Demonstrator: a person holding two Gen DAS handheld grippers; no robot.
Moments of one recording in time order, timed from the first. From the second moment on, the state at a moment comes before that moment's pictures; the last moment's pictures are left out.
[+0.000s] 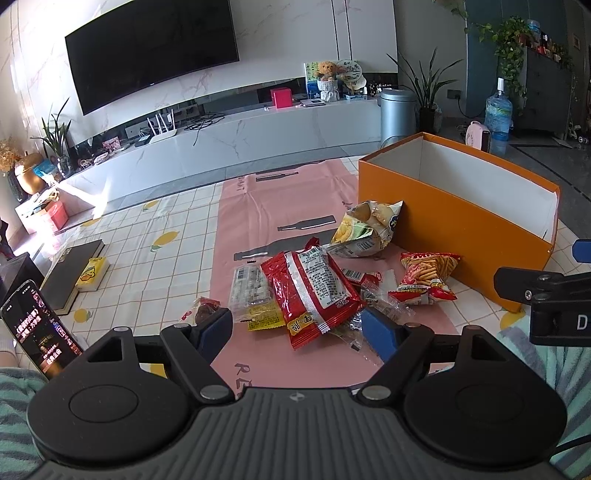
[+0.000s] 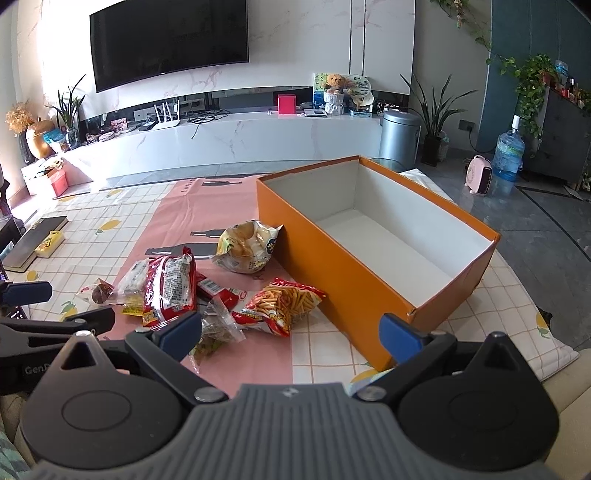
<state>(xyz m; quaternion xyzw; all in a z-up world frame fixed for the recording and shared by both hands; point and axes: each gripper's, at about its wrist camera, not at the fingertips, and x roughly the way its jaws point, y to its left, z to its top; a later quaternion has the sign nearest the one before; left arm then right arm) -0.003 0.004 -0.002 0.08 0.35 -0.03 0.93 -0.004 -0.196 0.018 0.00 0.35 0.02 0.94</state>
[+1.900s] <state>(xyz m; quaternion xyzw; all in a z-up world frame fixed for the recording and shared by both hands) -0.006 0.009 -0.005 0.07 0.36 -0.03 0.93 -0.003 -0.187 0.012 -0.01 0.36 0.01 0.93</state>
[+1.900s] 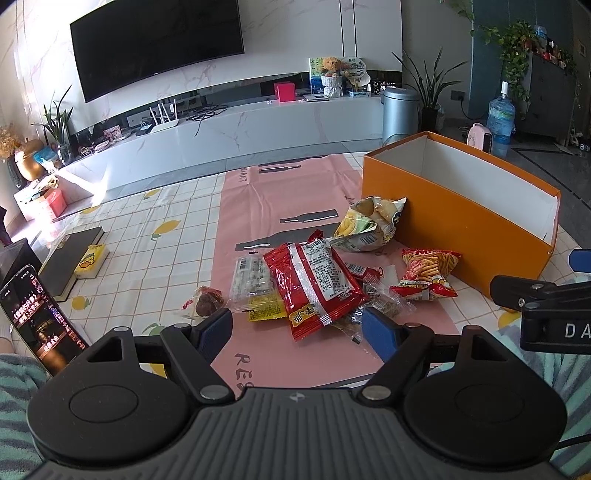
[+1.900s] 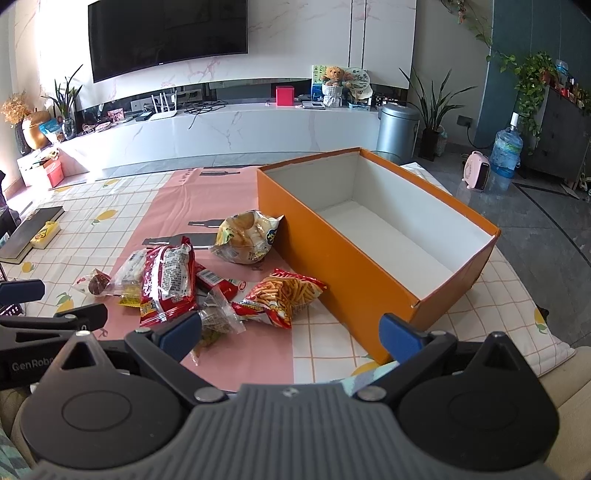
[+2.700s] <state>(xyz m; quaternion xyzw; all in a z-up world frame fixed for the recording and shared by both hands) 0.044 0.040 -0.027 -0.05 0.40 -0.07 0.91 0.055 -0.168 -0.031 -0.02 0.38 0.06 0.92</state>
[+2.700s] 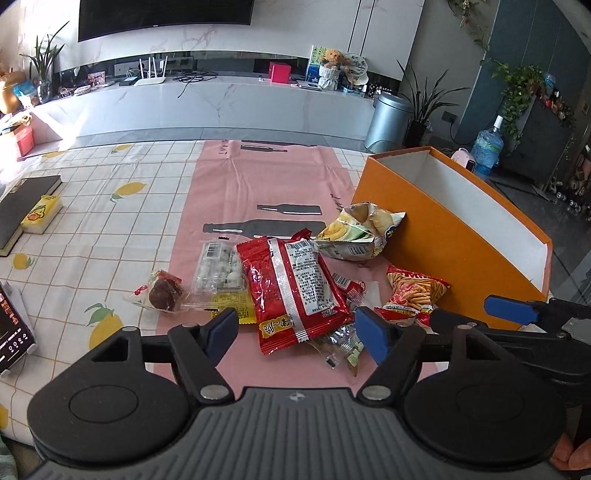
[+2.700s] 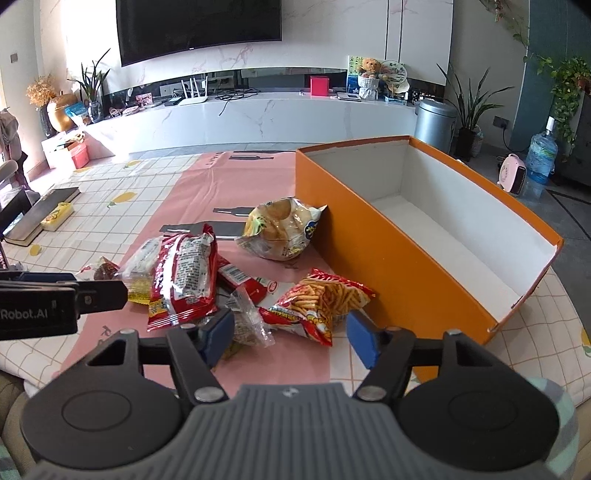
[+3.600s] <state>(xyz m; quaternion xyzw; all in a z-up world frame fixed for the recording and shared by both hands) 0.118 0.016 -0.091 -0.09 0.43 -0.03 0.90 0.129 -0.171 -0.101 0.04 0.42 0.04 0.90</state>
